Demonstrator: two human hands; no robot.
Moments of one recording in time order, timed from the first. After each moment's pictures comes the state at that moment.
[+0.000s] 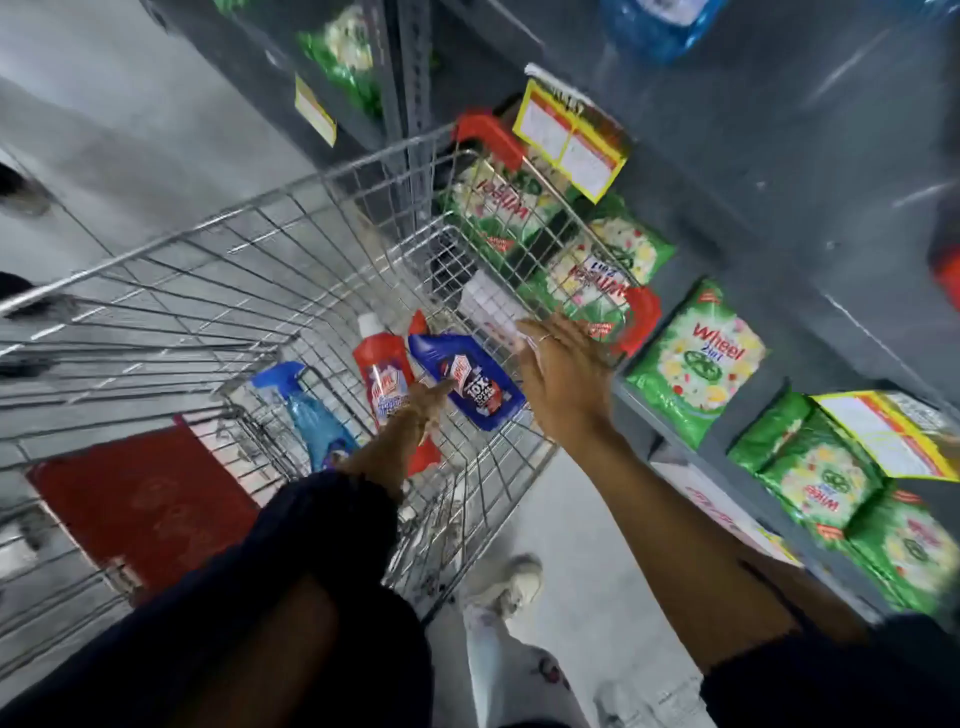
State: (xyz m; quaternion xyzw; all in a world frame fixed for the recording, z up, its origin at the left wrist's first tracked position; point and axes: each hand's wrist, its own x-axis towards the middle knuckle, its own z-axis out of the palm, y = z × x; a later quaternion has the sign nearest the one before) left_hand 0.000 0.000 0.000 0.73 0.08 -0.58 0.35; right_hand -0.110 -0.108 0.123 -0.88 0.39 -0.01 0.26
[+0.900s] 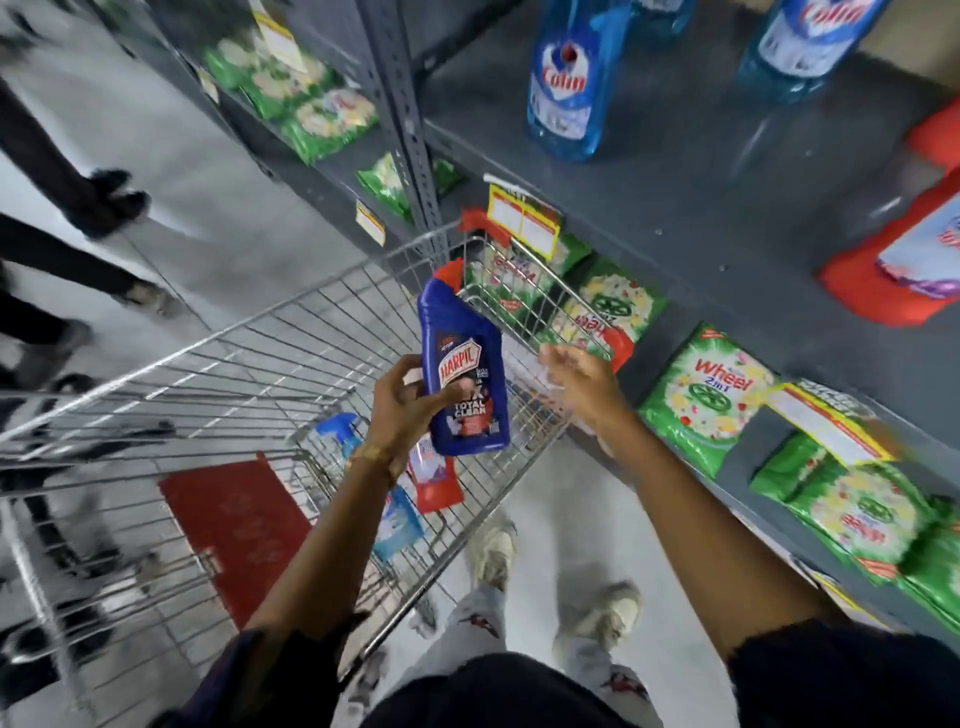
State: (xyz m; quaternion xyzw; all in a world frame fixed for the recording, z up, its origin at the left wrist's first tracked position) left_hand -0.013 0.020 0.188 0.73 -0.07 -0.40 0.55; right_hand -0.151 -0.131 0.180 -0.62 0.43 -0.08 0.65
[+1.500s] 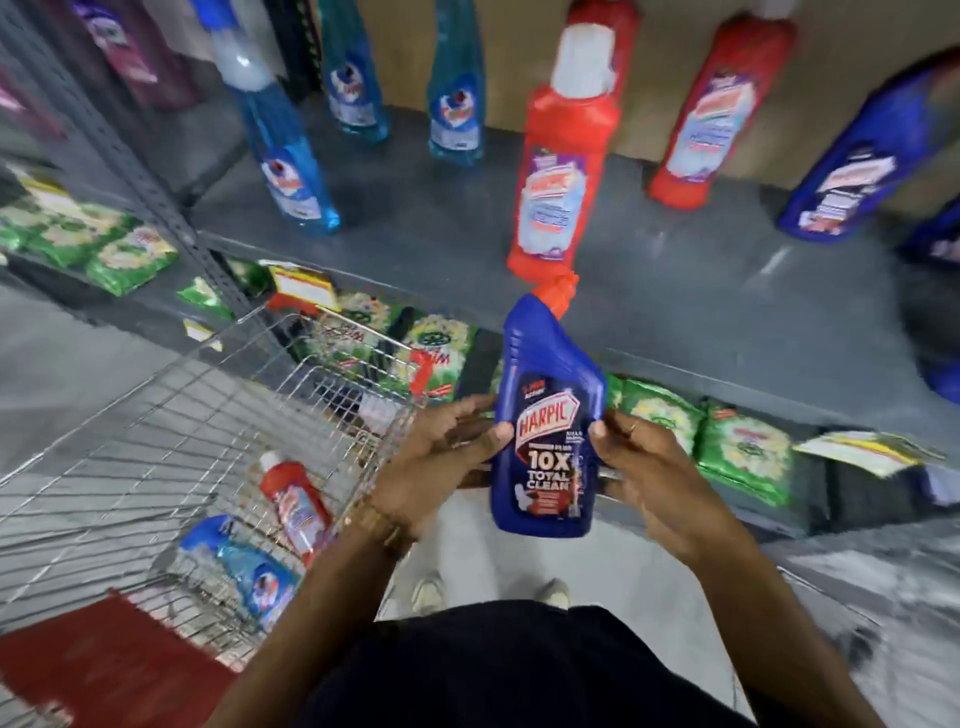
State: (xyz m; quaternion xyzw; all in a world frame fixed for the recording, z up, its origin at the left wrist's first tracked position) left_hand -0.224 -0.024 0.299 0.57 -0.32 -0.59 0.48; right_hand -0.419 -0.078 0.297 -0.45 0.44 -0.30 0.72
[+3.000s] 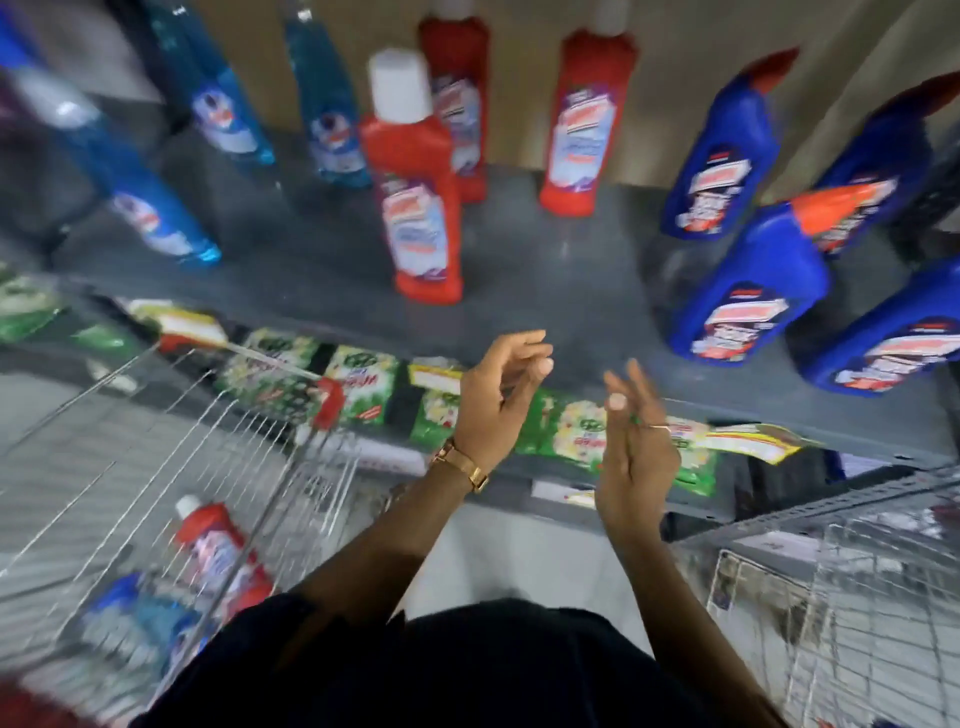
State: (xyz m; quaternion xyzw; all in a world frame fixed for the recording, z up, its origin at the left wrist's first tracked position) left_hand -0.358 -0.148 0.275 0.54 -0.53 -0.36 0.54; right_hand -0.491 -0.117 0.270 -0.53 0.58 -0.54 0.29
